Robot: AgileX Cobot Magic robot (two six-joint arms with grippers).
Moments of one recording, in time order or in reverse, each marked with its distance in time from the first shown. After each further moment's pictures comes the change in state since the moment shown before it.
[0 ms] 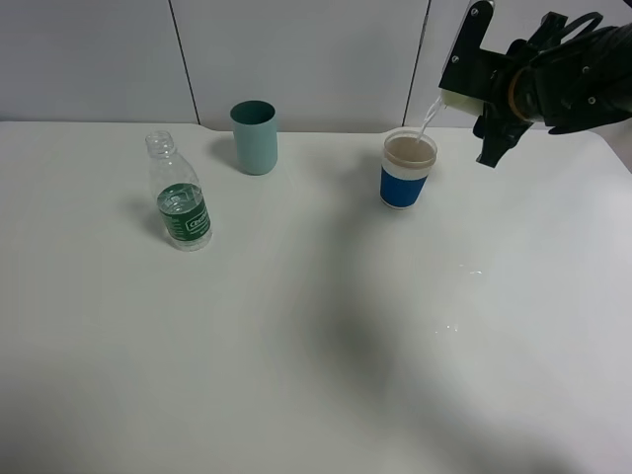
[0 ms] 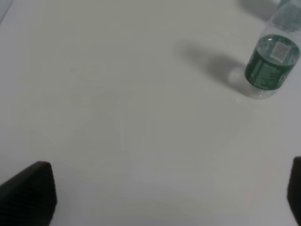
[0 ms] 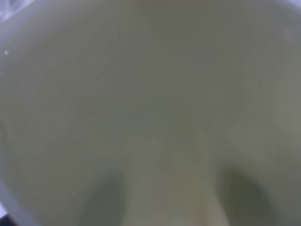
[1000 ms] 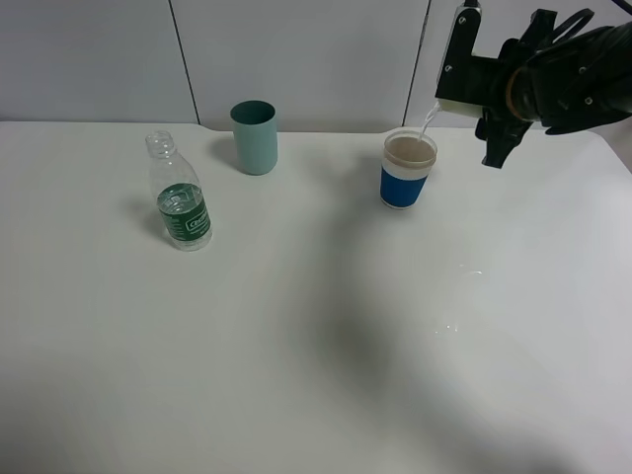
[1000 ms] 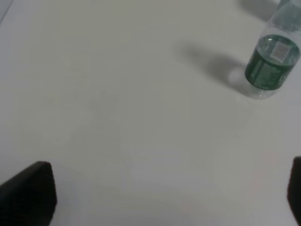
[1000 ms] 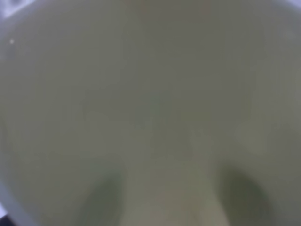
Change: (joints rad) left arm 0.000 0.000 0.000 0.000 0.000 0.000; right arm 0.003 0.000 0.000 0.000 0.016 -0.075
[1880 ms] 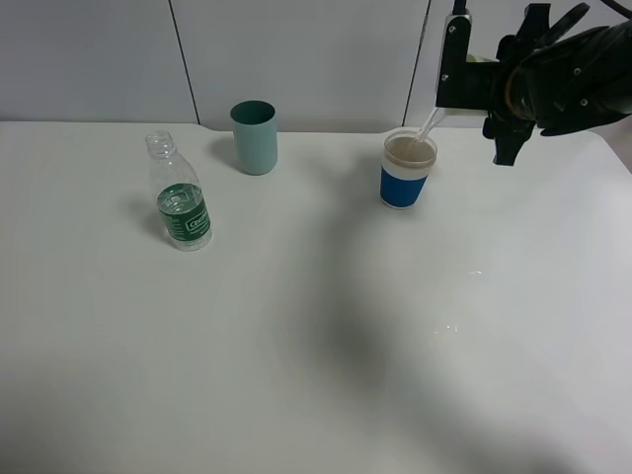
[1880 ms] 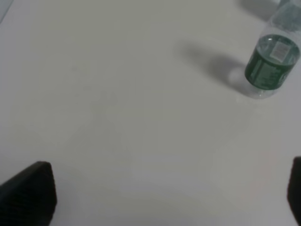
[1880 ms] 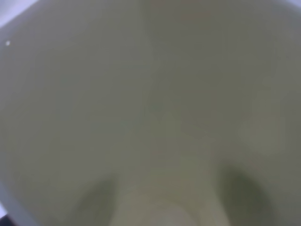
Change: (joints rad) left arm 0.000 0.000 0.000 0.000 0.000 0.000; right arm 0.028 0.000 -0.002 -0.004 0.063 -0.163
